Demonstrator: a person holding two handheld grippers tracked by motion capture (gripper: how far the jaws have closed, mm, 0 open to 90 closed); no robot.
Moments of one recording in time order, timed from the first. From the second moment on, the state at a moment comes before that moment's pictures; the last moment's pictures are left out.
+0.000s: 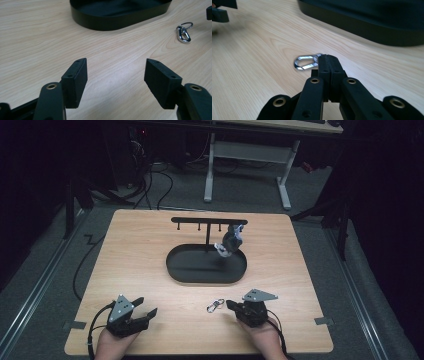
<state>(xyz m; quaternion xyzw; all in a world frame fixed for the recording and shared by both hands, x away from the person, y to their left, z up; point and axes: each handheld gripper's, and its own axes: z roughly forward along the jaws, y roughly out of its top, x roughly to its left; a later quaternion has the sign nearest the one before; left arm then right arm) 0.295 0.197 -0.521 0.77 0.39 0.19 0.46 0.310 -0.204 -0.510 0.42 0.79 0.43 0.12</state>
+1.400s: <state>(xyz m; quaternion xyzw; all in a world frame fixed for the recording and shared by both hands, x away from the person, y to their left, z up) 0.310 0.167 -0.516 0.80 0.33 0.17 0.48 0.289 -0.291 -0.525 0.50 0.77 0.36 0.17</state>
